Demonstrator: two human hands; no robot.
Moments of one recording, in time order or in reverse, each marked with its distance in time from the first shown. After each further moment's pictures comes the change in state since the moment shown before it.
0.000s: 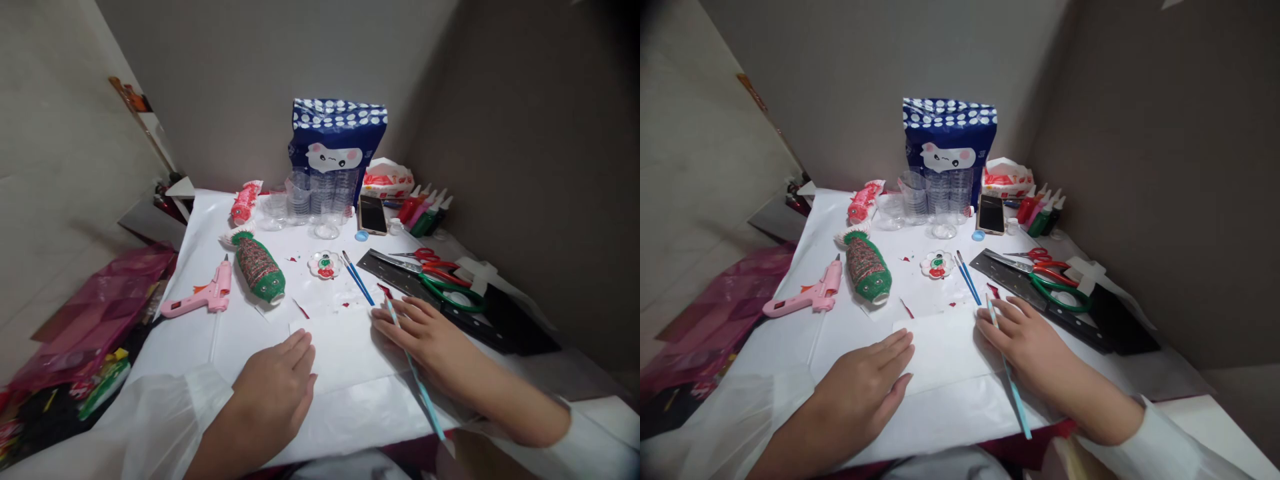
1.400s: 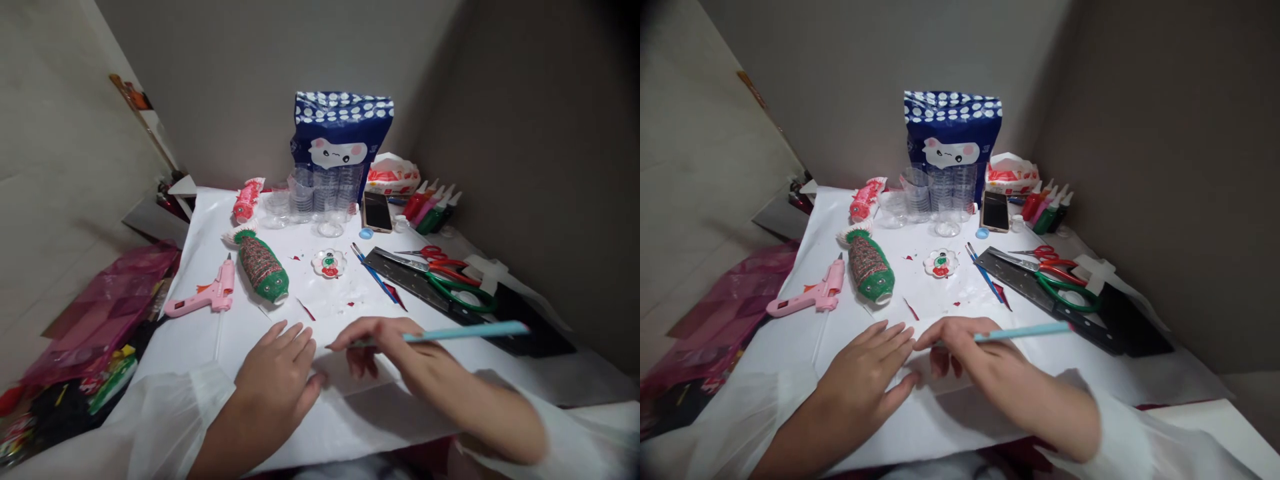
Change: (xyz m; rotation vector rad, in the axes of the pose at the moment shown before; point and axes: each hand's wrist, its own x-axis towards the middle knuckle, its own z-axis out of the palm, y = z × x) left_hand 0.002 -0.006 0.002 -0.051 0.071 -0.063; right_hand 0.050 -0.060 -0.036 1.154 0.037 0.392
